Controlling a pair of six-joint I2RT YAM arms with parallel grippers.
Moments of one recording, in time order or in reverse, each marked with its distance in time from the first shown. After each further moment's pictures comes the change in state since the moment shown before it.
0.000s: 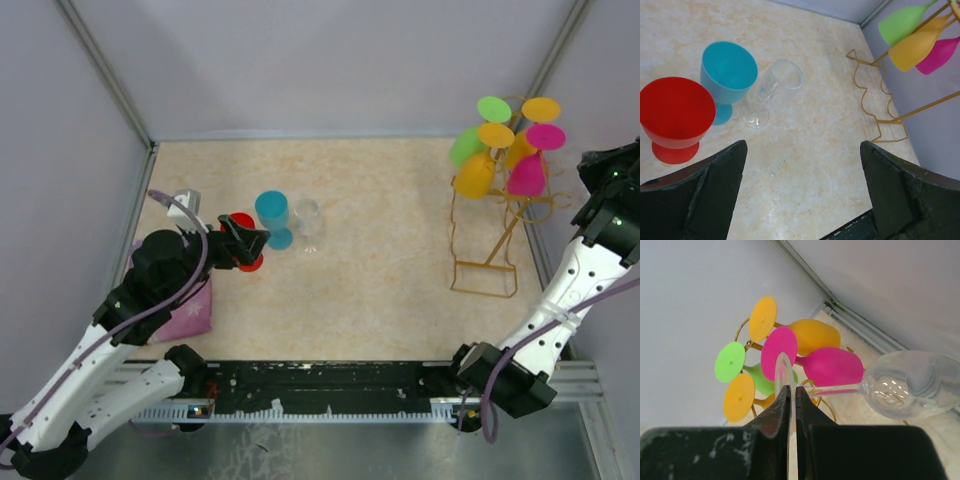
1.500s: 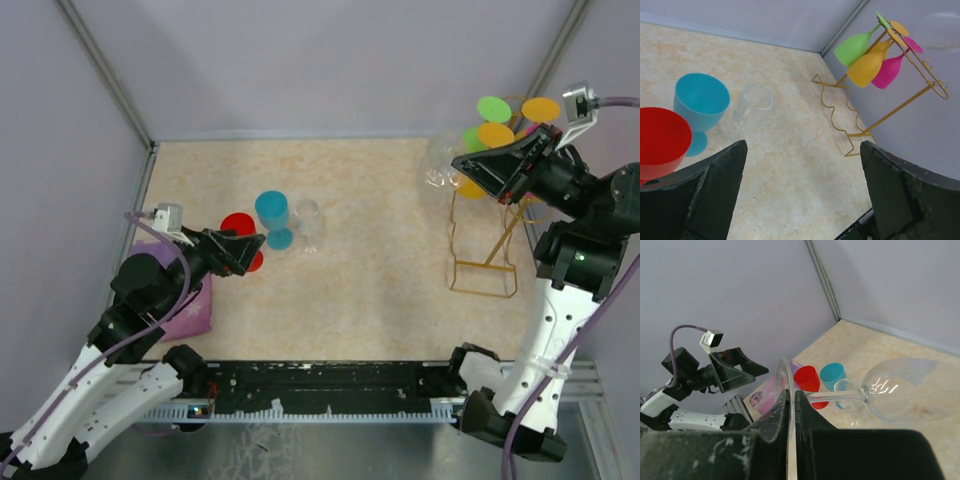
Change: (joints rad) left arm 0.000 -0.165 -0.116 0.192 0.061 0.035; right arm 0.300 -0.206 -0.071 0.598 -1.041 0.237
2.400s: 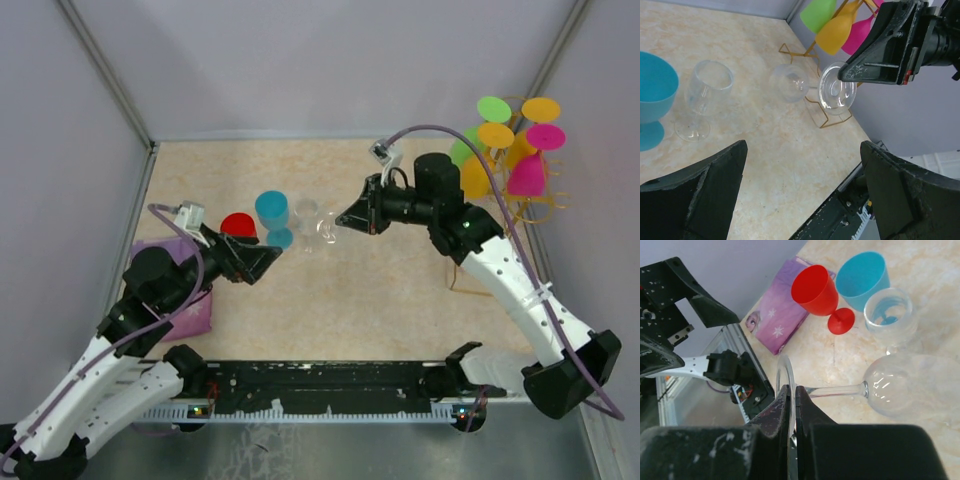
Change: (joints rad) left arm 0.000 0.045 -0.024 0.038 0.208 -0.037; right arm 0.939 0.232 -0.210 -0.411 0.706 -0.525
